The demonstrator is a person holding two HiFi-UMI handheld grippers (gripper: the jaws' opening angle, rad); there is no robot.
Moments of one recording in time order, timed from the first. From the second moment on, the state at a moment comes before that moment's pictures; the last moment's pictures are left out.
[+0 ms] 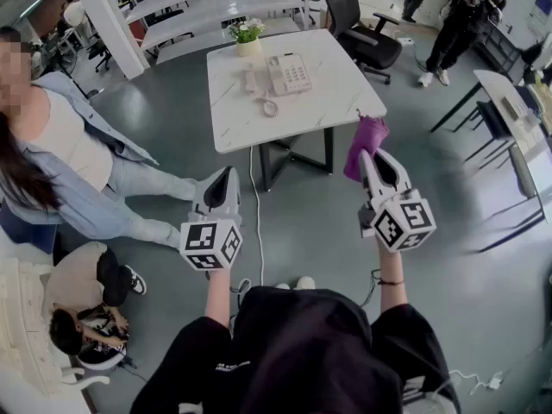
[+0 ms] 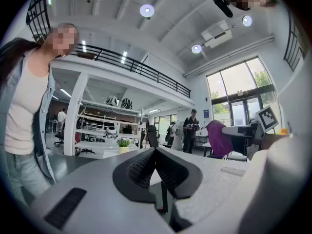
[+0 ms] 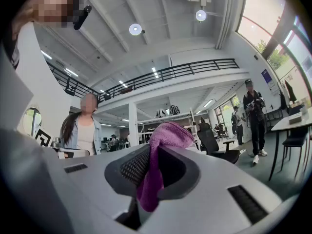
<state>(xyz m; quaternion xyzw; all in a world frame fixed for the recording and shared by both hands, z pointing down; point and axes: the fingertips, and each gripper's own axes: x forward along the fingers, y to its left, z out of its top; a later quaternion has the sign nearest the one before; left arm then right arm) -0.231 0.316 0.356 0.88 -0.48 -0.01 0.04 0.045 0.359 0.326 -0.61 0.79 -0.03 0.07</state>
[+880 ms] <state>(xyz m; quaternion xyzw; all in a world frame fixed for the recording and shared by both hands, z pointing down) -0.190 0.304 0.382 0.87 -0.48 0.00 0.07 0.081 0.338 0.343 -0.60 0.79 -0.06 0.10</state>
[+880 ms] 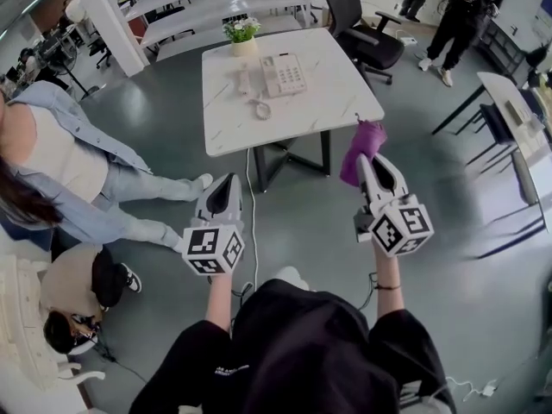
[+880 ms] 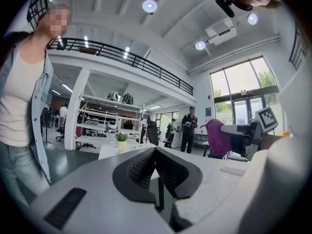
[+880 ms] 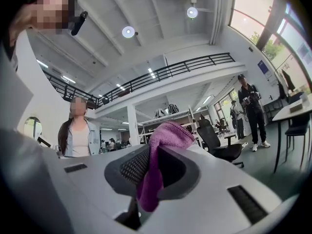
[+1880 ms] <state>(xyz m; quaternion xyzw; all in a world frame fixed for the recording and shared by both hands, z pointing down) -0.161 0.165 0.395 0.86 -0.49 0.01 0.09 0.102 0.189 0.360 -0.59 0.80 -0.08 0.08</state>
